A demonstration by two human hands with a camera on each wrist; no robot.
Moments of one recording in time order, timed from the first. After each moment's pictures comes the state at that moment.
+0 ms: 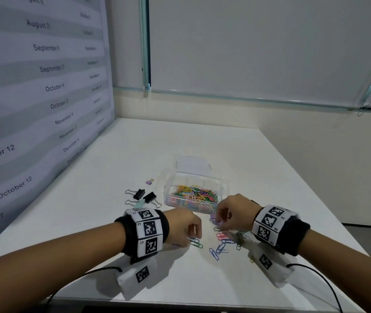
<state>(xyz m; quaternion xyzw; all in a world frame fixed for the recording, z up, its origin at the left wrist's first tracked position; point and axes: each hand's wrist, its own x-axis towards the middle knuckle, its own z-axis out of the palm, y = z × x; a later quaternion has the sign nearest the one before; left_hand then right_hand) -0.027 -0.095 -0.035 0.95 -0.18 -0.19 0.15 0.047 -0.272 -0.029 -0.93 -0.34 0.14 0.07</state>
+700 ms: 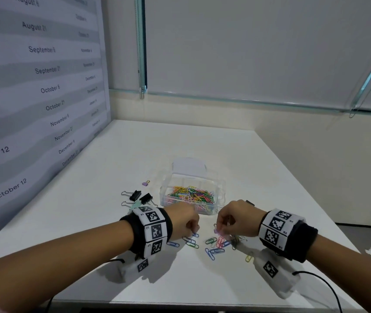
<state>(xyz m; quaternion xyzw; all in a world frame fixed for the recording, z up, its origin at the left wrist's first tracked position) -0.013 -0.102 -0.040 0.97 -0.19 -0.11 0.11 0.038 -0.288 -0.026 -0.91 -0.36 0.17 0.10</state>
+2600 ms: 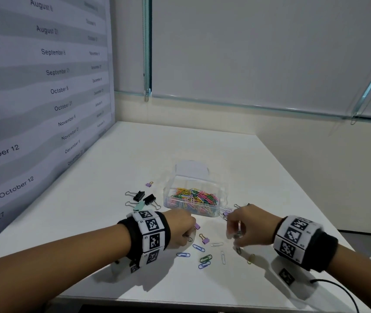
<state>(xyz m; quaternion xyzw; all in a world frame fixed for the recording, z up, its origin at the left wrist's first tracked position) -0.028 -0.097 -0.039 0.97 -0.20 -0.14 0.01 0.031 -0.305 -0.021 -0.91 -0.37 0.15 0.04</state>
